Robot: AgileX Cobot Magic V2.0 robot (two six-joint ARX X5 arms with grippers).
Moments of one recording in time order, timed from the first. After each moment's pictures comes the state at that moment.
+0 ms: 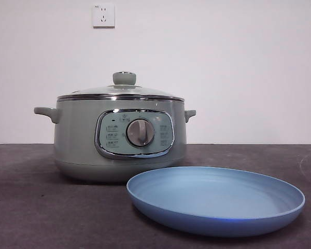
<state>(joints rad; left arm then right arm) -0.01 0.71 0.94 -0.65 0.66 -0.09 0.17 0.96 1.10 -0.81 -0.68 -0.16</state>
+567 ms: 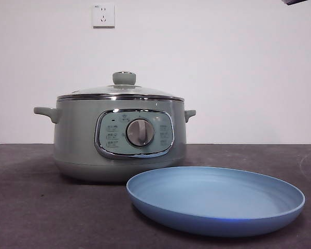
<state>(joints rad) -0.03 0.84 0.98 -0.53 0.65 -0.09 0.17 0.96 1.10 -0.81 -0.68 -0.16</state>
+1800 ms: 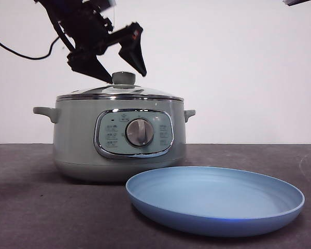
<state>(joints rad) -0.42 1.71 1.41 -0.30 0.18 0.04 0.17 0.96 1.10 -0.82 -0.67 -0.16</state>
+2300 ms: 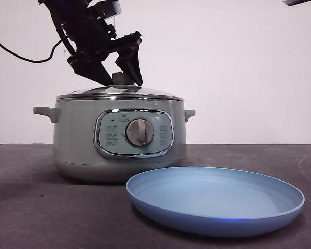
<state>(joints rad) -0.44 1.72 1.42 -0.37 0.11 0.05 0.17 0.96 1.10 -0.82 -0.67 -0.16</state>
